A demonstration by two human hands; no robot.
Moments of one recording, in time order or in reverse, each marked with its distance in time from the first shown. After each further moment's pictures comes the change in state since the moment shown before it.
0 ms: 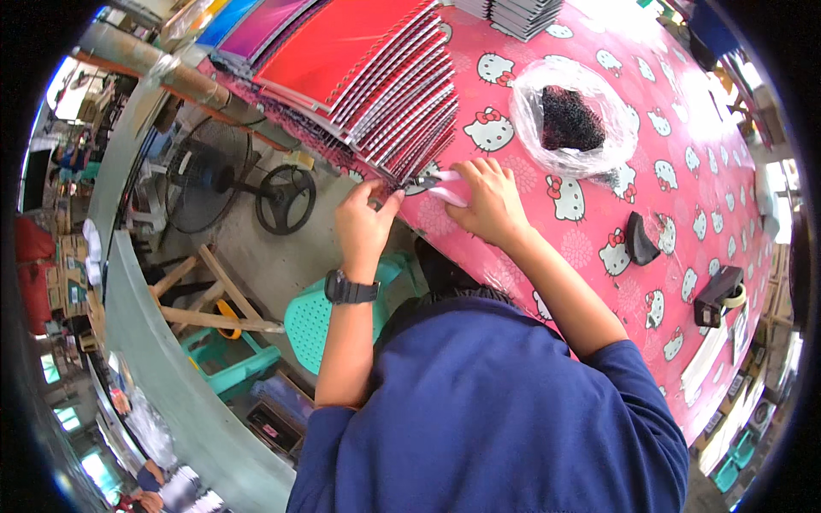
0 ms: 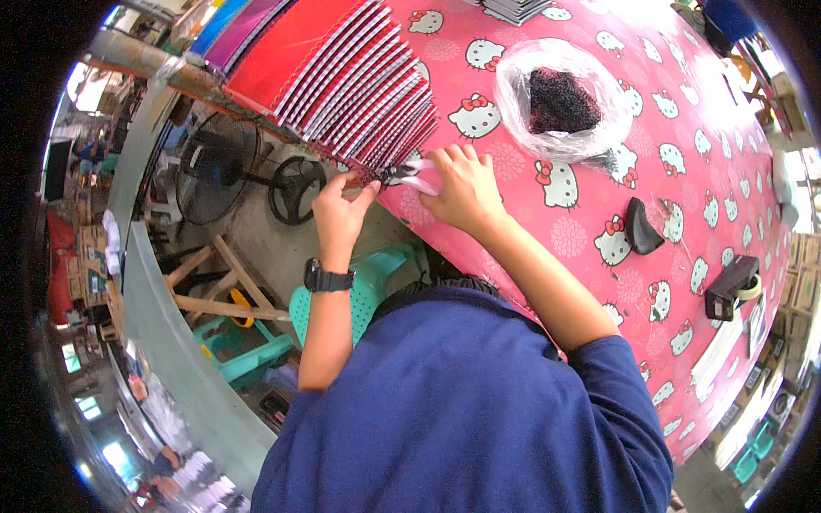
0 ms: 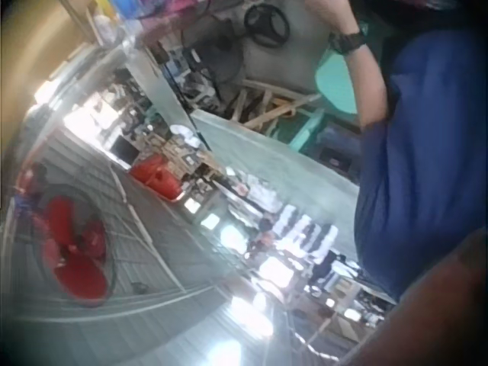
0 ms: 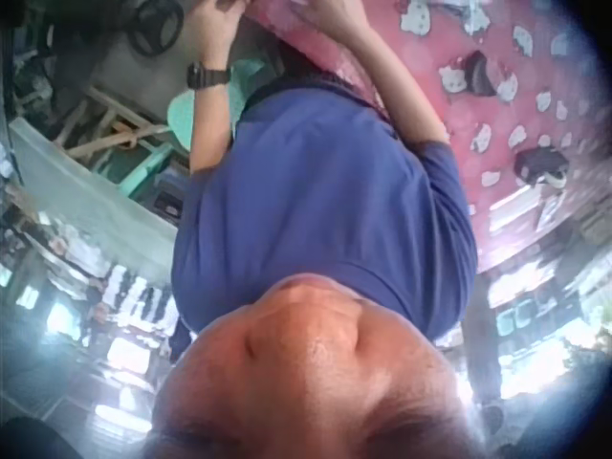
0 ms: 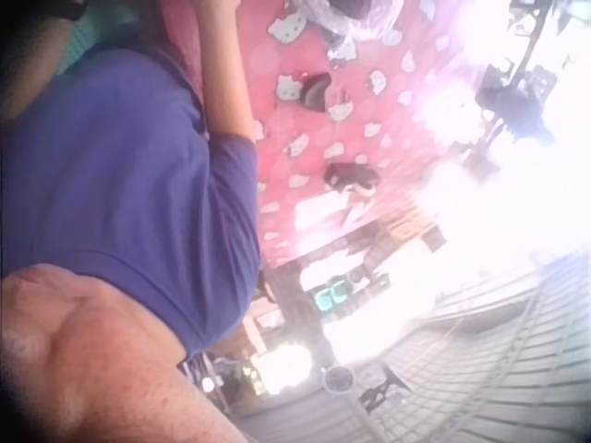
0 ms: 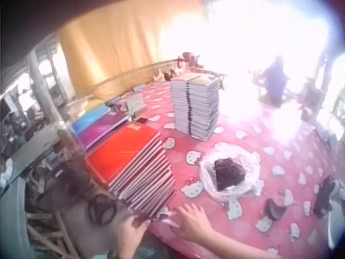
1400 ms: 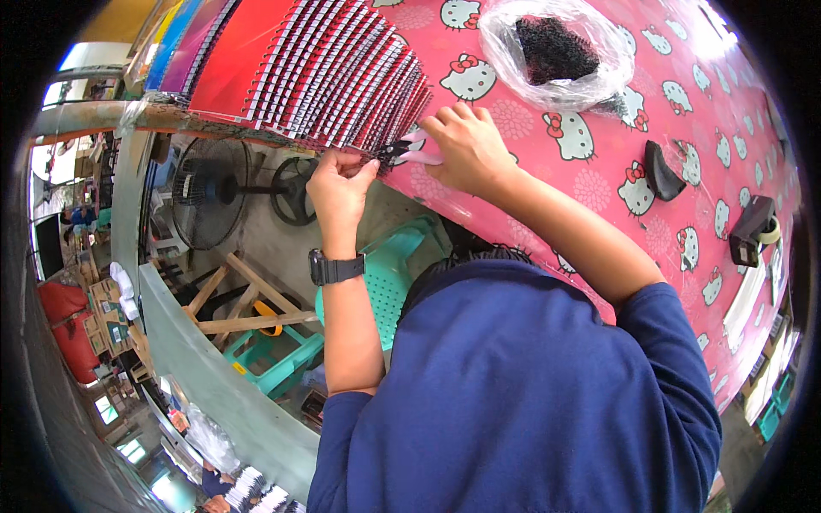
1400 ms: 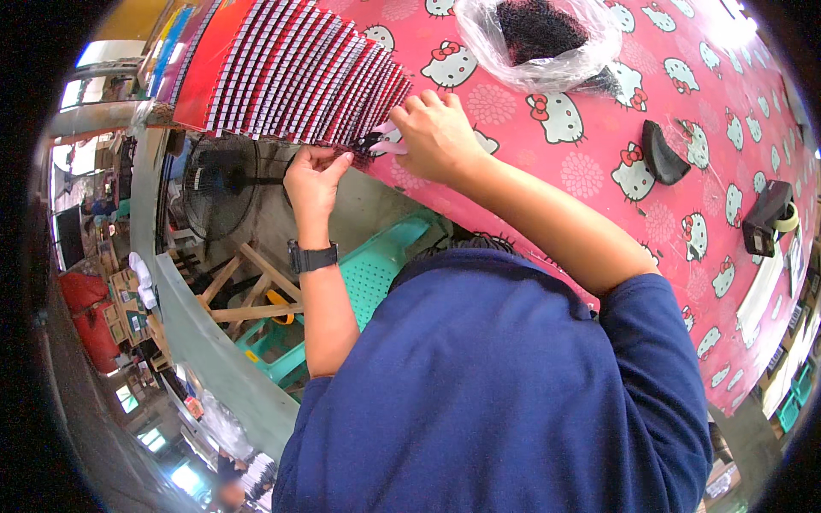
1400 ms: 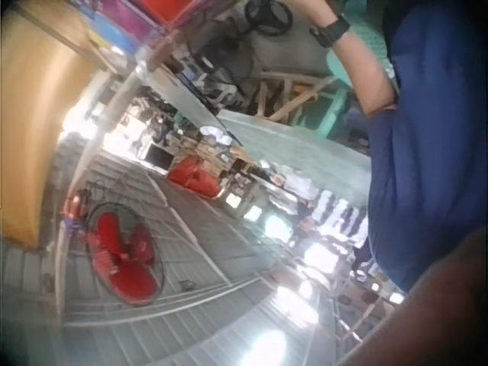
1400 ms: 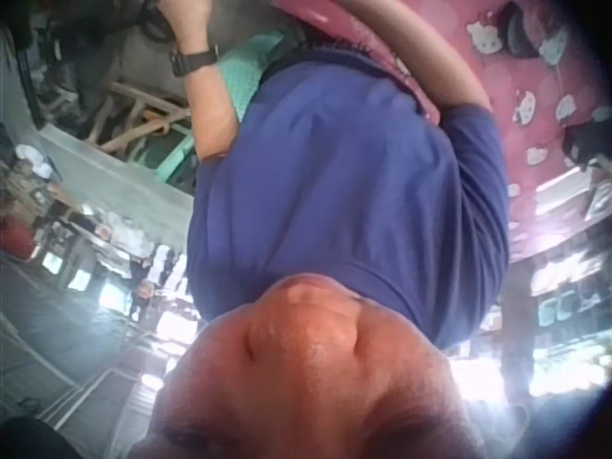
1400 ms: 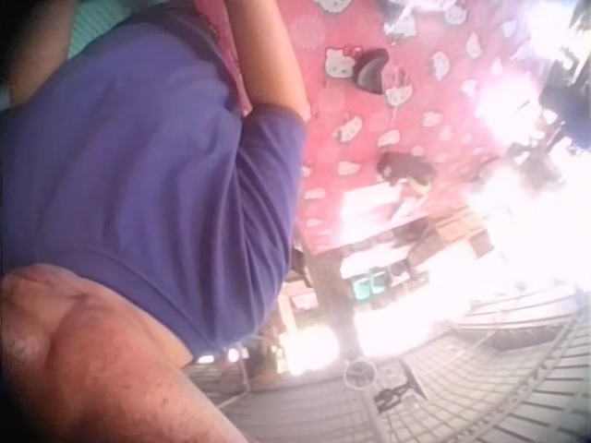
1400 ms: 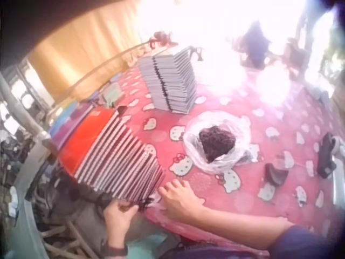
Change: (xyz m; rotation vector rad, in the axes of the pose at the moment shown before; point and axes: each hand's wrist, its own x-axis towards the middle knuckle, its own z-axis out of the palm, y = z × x) left_hand 0.023 -0.006 -0.003 -0.213 -0.139 -0.189; right_hand 0.008 0.002 0.011 -0.124 0.051 -0.081
